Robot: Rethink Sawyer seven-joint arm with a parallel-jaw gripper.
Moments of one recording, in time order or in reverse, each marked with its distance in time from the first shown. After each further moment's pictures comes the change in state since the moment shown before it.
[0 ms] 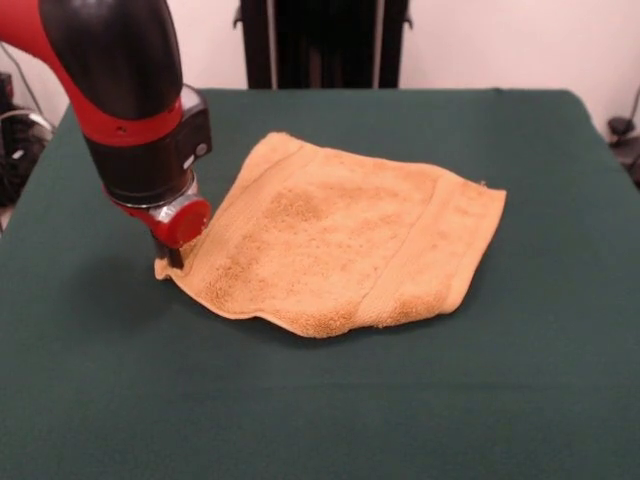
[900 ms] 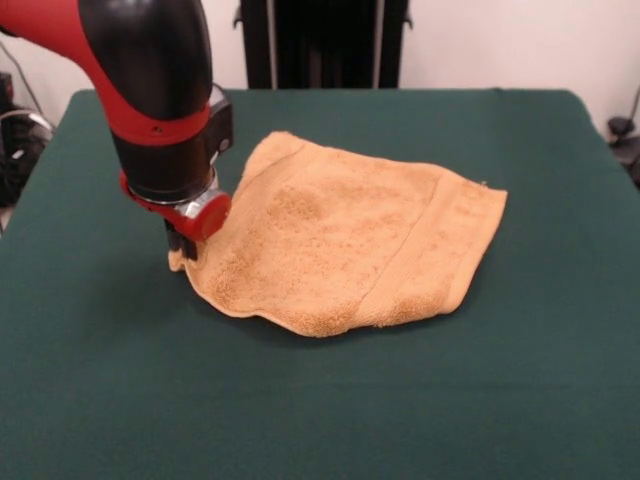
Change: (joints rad) arm 0.053 0.003 -0.035 -0.012 -0.050 0.031 0.000
